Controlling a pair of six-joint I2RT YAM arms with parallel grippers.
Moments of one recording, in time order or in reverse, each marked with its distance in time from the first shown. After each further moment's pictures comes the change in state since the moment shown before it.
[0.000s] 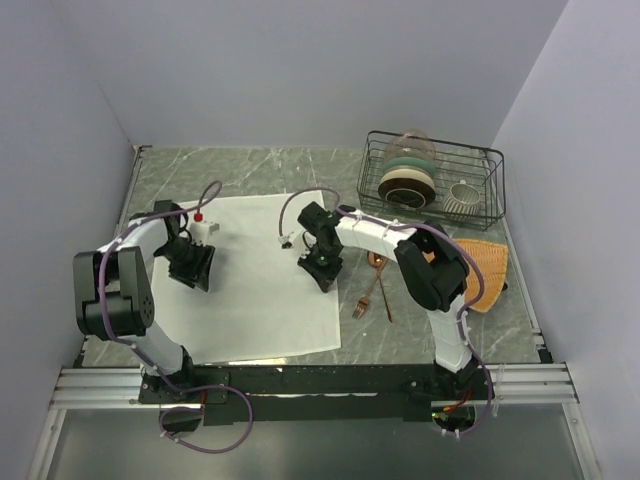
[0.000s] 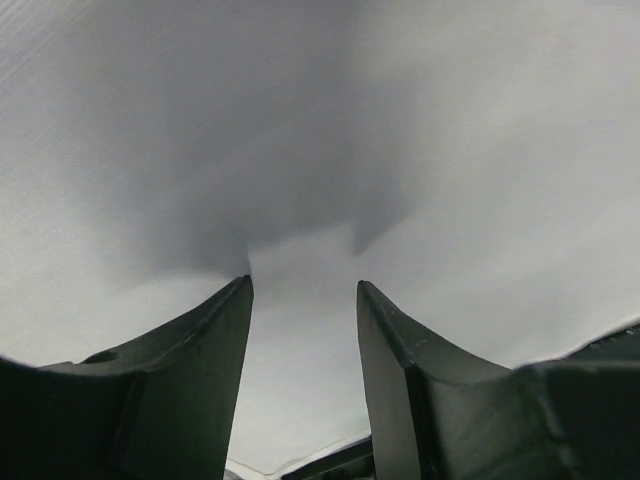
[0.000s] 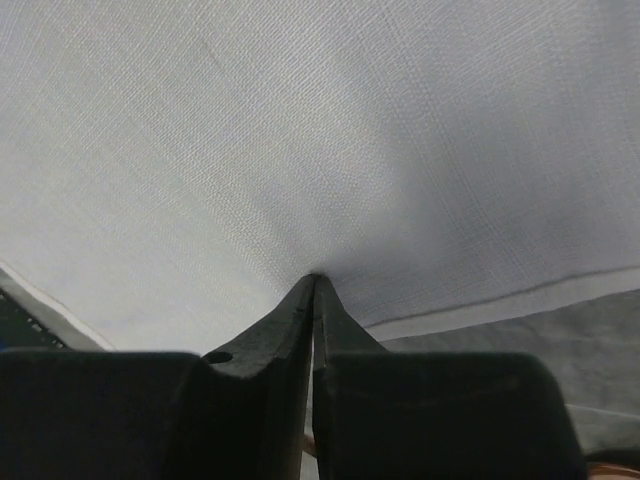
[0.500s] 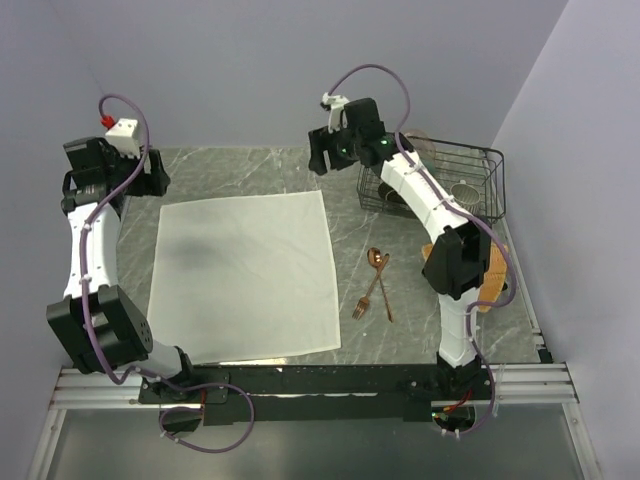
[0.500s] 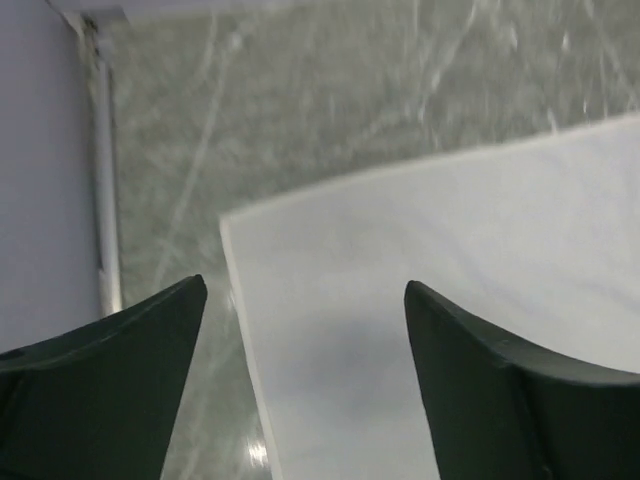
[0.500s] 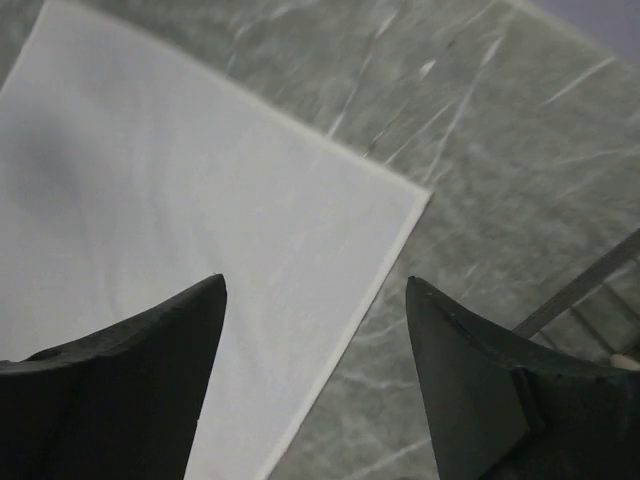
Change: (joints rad) left arm 0.204 -0.189 0.364 0.337 0.182 -0.187; right arm -0.267 -0.006 0.582 0.169 0.026 0.279
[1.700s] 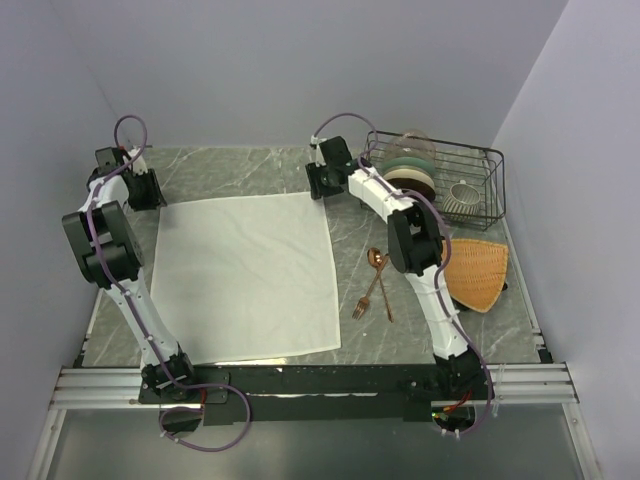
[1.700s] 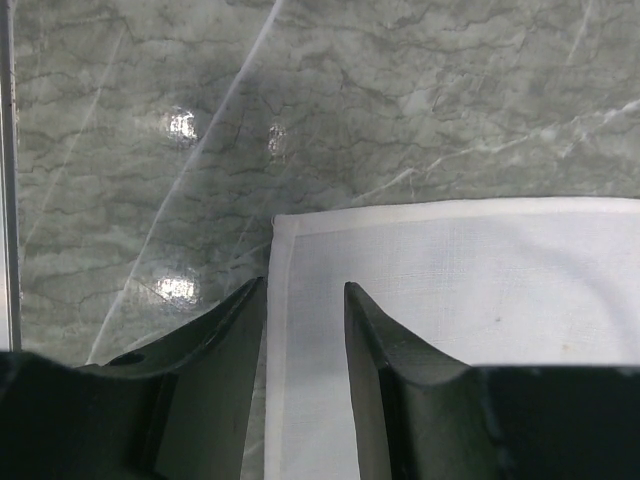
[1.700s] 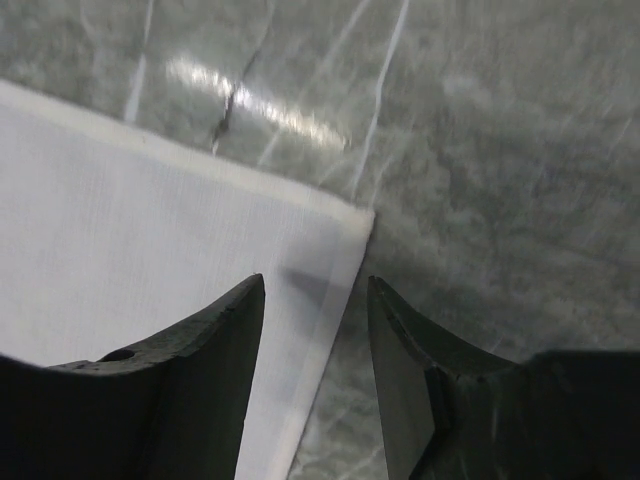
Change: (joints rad) left arm 0.040 0.694 0.339 0.006 -0.127 -0.179; right arm -0.016 0.457 0.141 0.122 0.187 0.115
